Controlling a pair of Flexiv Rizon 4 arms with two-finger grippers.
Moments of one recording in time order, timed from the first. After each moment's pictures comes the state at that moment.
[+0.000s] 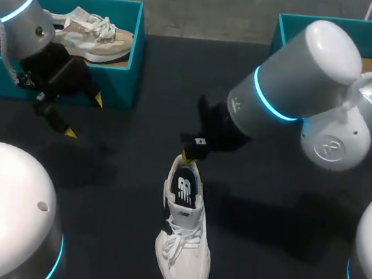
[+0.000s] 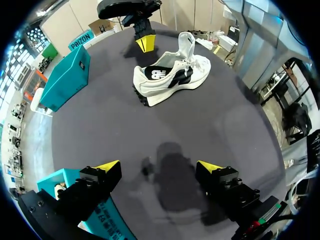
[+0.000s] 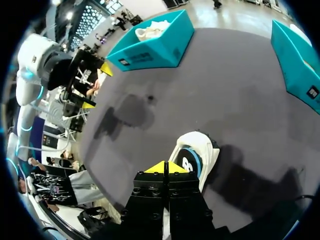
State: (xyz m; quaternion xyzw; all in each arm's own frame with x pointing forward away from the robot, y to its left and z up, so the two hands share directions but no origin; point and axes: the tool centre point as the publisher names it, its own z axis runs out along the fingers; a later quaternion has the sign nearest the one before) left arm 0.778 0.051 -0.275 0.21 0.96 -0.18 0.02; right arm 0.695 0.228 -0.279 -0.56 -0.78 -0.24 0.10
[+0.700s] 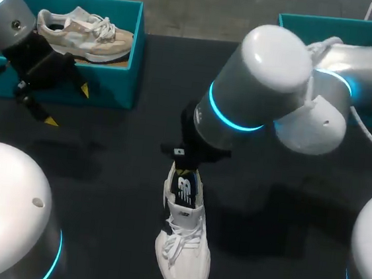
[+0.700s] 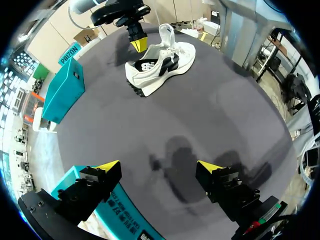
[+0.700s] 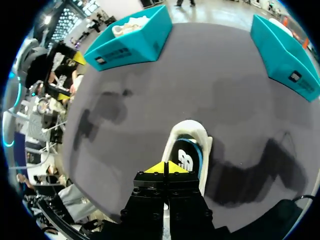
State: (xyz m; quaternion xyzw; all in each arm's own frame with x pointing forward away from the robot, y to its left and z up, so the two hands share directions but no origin) left arm 0.801 0.089 -0.267 0.30 0.94 -0.17 0.05; right arm 0.681 0.237 -0.301 -0.63 -0.75 -0.17 0.03
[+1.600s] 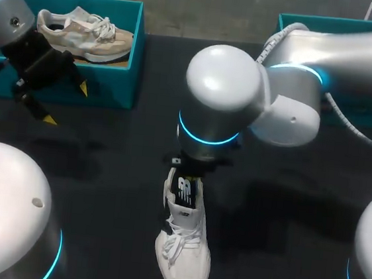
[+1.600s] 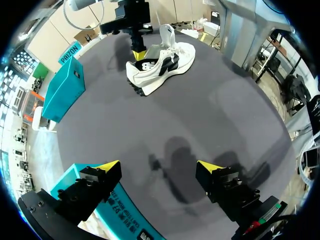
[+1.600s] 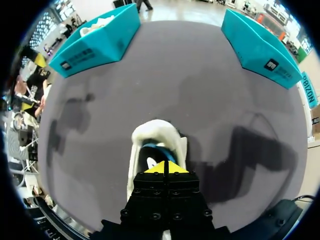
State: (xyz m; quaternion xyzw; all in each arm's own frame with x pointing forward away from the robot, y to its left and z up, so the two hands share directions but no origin) left arm 0.803 0.090 -0.264 0.30 0.94 -0.17 0.05; right arm 0.695 0.212 -0.340 -0.69 -0.72 -0.10 -0.06
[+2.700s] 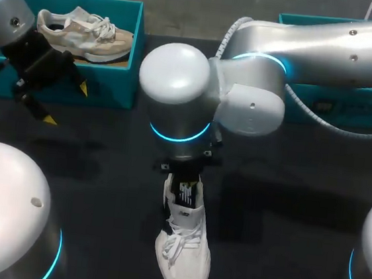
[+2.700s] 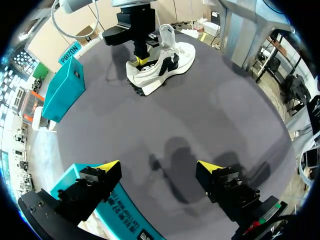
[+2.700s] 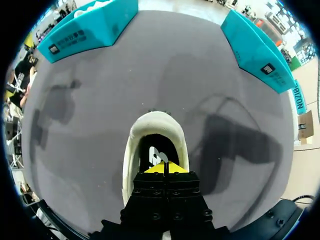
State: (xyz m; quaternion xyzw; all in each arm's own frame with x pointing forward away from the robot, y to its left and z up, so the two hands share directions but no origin) left arm 0.803 0.090 -0.265 0.30 0.94 -0.17 0.05; right arm 0.689 0.214 -0.355 -0.67 -0.73 -0.02 -0.10
